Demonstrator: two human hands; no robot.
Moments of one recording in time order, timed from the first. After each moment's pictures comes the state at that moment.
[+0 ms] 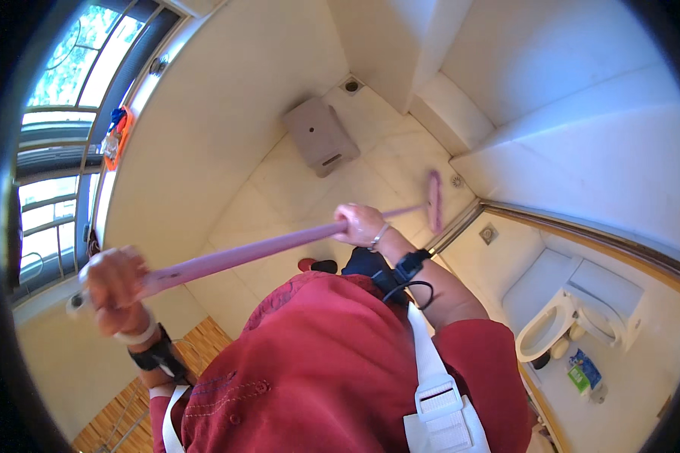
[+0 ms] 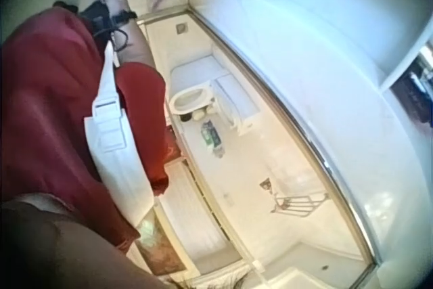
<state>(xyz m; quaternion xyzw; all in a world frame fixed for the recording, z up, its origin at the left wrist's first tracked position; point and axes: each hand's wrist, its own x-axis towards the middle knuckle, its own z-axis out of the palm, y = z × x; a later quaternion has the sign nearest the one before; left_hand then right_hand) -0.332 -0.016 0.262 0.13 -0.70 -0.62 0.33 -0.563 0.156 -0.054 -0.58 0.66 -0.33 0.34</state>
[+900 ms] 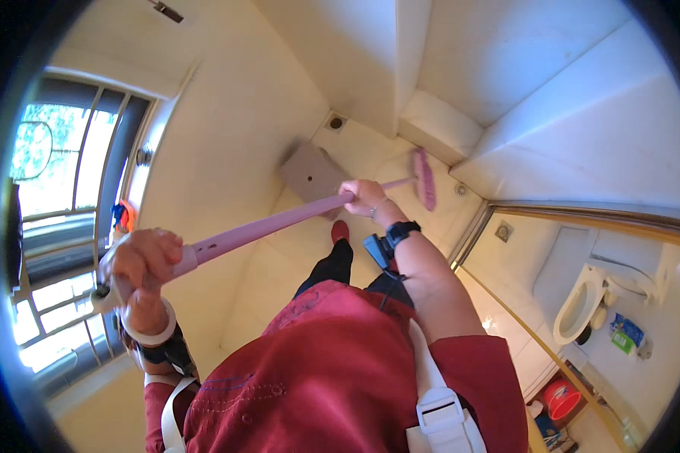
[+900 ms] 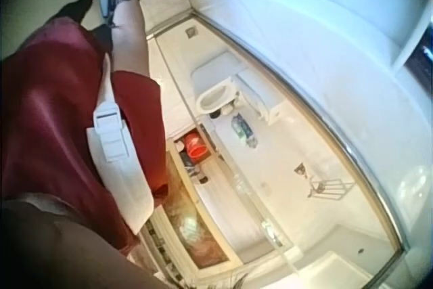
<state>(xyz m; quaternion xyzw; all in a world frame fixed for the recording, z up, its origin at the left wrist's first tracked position) -0.462 -0.097 0.257 0.03 -0.77 -0.60 0.23 -0.648 0.055 -0.106 -0.45 0.76 -0.37 0.30</state>
